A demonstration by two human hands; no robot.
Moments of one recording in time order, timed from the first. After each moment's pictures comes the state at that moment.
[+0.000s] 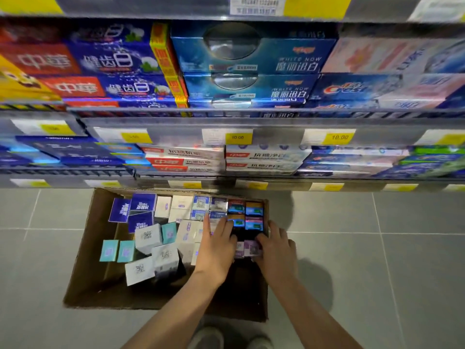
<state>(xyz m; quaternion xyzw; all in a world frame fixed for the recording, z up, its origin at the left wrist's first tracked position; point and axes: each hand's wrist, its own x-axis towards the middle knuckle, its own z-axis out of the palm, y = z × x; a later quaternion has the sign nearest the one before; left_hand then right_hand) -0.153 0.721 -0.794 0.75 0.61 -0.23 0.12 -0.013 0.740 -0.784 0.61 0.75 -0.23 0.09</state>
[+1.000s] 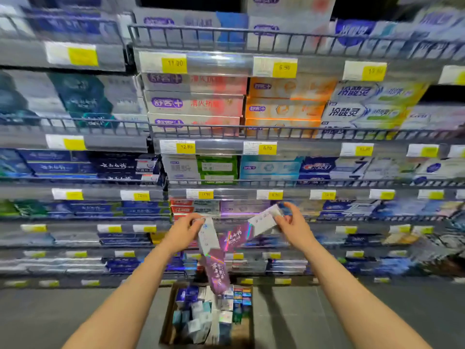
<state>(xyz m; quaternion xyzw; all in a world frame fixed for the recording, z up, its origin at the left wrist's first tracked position) -0.296 0.689 -0.170 0.58 0.70 0.27 0.33 -0.014 0.729 -0.133 0.61 0.60 -0.43 -0.29</state>
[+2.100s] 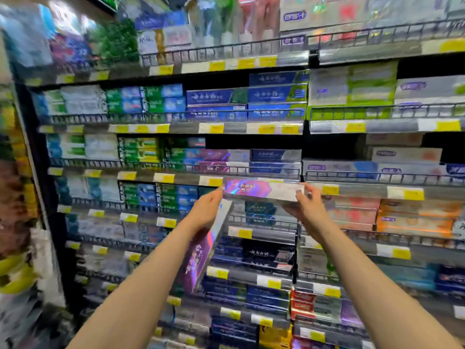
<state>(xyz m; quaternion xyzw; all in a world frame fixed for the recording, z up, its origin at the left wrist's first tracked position) -0.590 0.524 0.138 0.59 0.68 0.42 0.09 -0.362 0.625 0.134 0.29 0.54 -0.57 -0.54</state>
